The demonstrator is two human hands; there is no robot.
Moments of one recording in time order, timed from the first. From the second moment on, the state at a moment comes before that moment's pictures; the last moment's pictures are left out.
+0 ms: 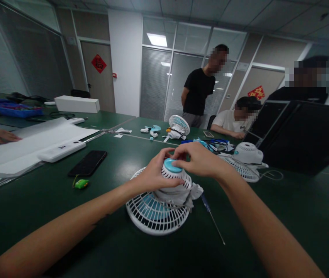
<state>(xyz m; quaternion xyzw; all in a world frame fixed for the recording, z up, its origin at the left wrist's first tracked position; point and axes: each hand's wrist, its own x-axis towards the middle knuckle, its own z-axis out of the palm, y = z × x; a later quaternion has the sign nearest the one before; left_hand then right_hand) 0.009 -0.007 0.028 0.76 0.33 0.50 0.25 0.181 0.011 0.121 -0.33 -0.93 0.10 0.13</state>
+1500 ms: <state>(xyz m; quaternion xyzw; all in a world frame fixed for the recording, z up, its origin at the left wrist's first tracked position) 0.009 -0.012 0.035 0.80 0.33 0.47 0.17 0.178 0.012 0.092 -0.38 -0.90 0.10 0.20</state>
